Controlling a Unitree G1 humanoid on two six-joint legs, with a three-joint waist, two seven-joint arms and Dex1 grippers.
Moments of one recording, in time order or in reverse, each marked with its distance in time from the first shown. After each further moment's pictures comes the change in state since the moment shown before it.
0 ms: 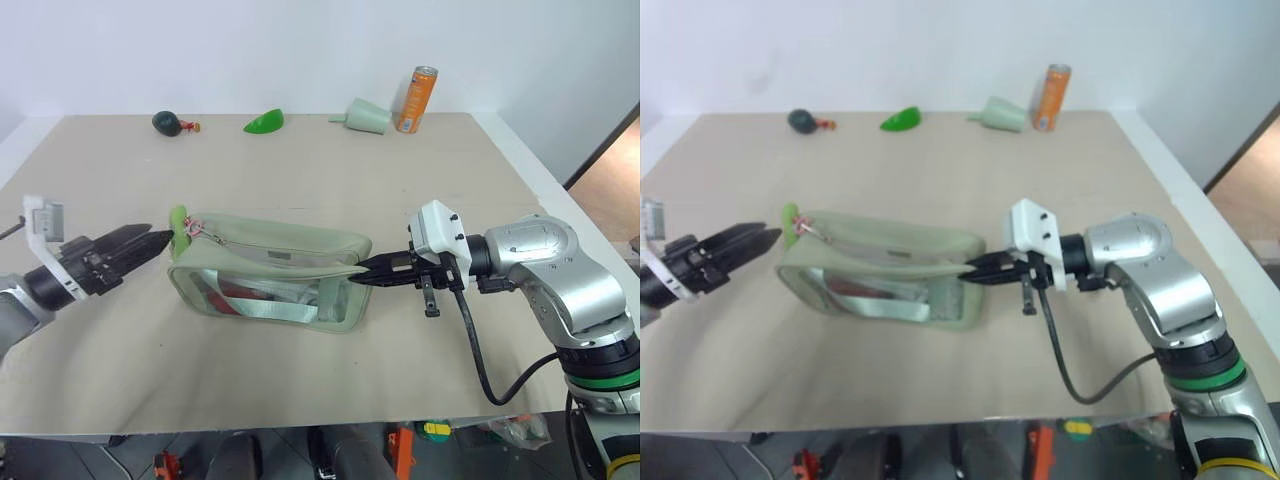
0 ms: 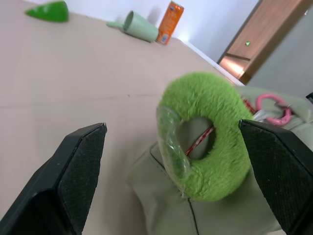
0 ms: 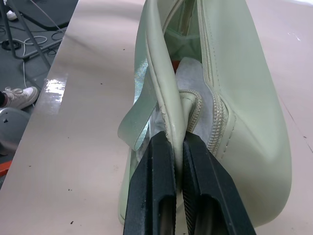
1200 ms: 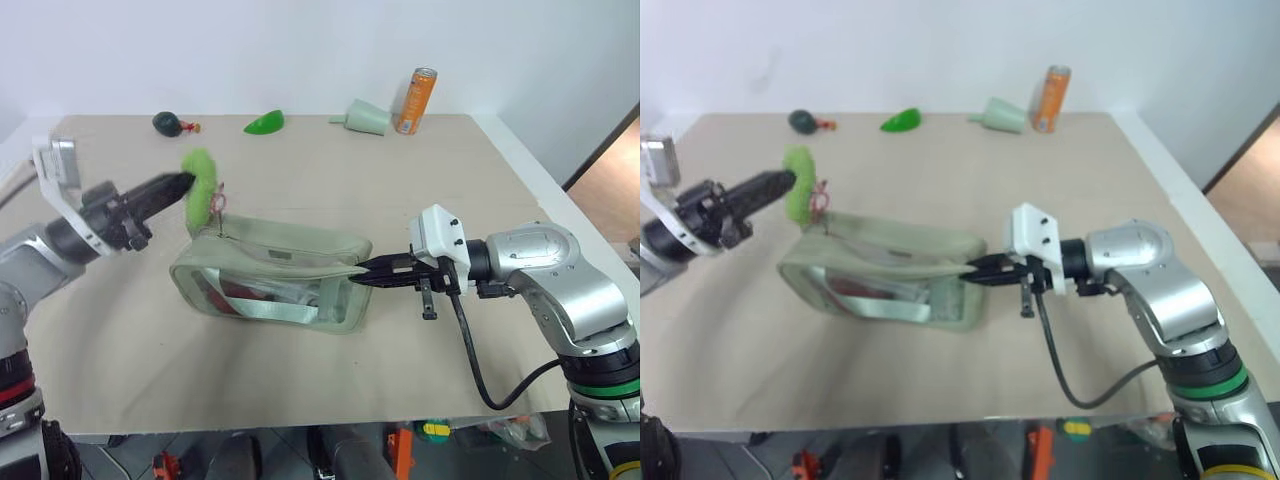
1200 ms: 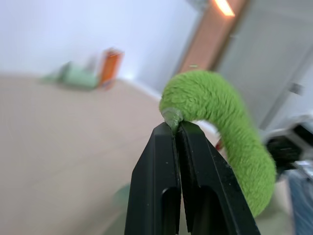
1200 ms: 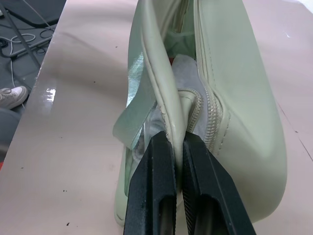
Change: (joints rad) left arm -0.271 -0.051 -0.021 -0.101 -0.134 0.072 0.023; right arm 0.030 -0.002 -0.009 -0.032 -0.007 0.000 -0.042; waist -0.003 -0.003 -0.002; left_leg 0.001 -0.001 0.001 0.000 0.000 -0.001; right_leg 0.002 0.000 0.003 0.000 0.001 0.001
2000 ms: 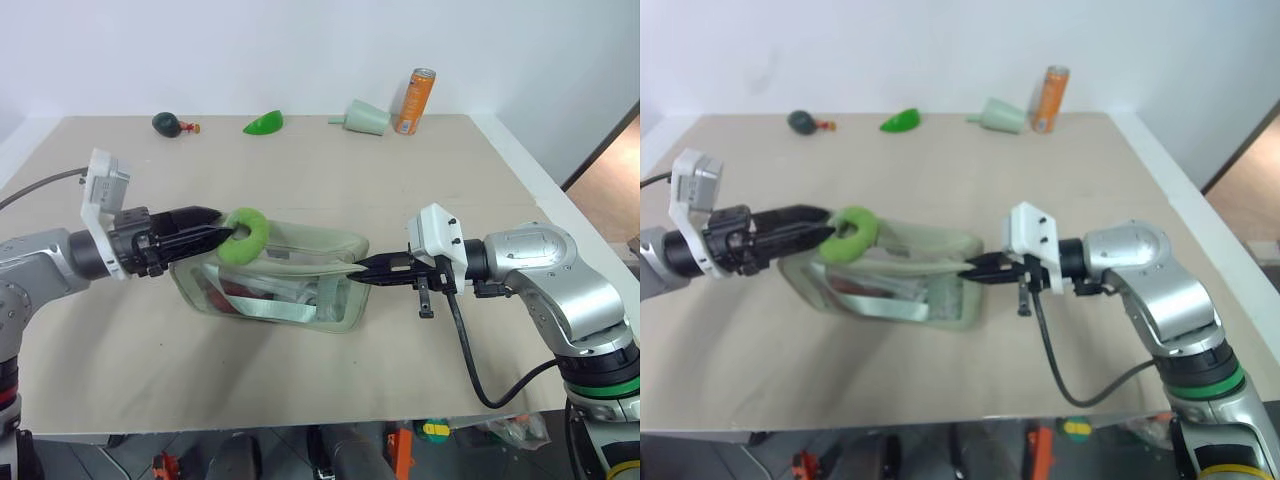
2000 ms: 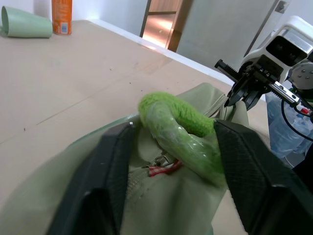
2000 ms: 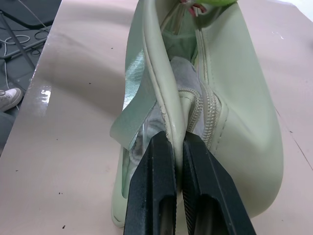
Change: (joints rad) left arm 0.056 0.116 -0.139 -0.059 0.123 0.008 -0.151; right arm -0.001 0.010 0.000 0.000 -0.005 0.000 -0.018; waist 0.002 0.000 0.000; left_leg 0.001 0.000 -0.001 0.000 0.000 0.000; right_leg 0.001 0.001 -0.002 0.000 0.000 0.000
